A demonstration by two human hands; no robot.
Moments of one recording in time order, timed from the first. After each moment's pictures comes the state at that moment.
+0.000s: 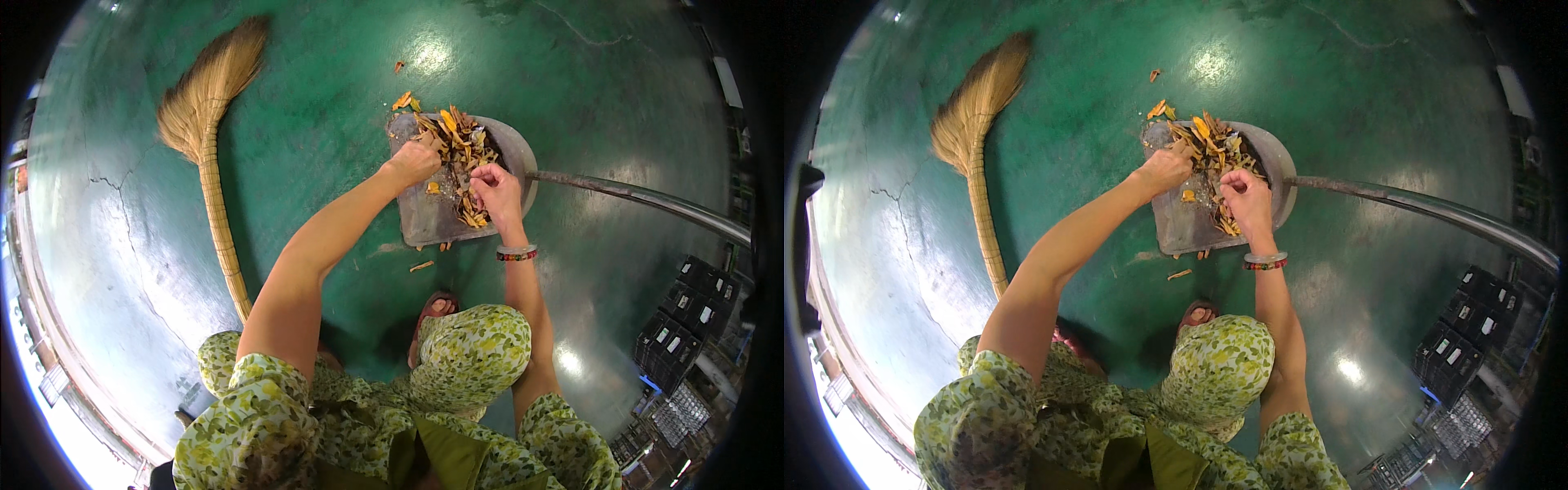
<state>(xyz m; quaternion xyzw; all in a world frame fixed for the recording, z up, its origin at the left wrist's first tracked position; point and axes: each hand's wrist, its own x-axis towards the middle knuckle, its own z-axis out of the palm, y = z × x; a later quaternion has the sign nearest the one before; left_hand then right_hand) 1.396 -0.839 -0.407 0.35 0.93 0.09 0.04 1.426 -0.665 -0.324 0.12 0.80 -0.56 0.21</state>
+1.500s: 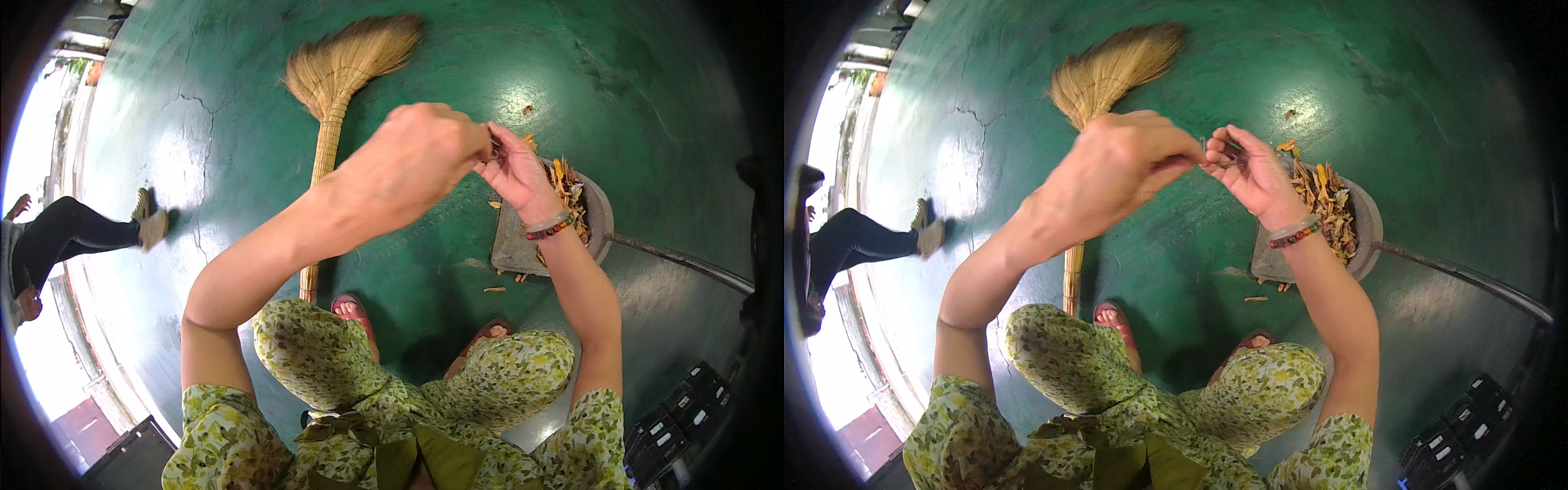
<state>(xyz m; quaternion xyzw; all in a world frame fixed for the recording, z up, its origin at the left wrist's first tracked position) 1.476 -0.987 -0.111 0.17 0.94 0.29 -0.05 1.389 -0.836 -0.253 0.07 0.22 -0.83 0.50</state>
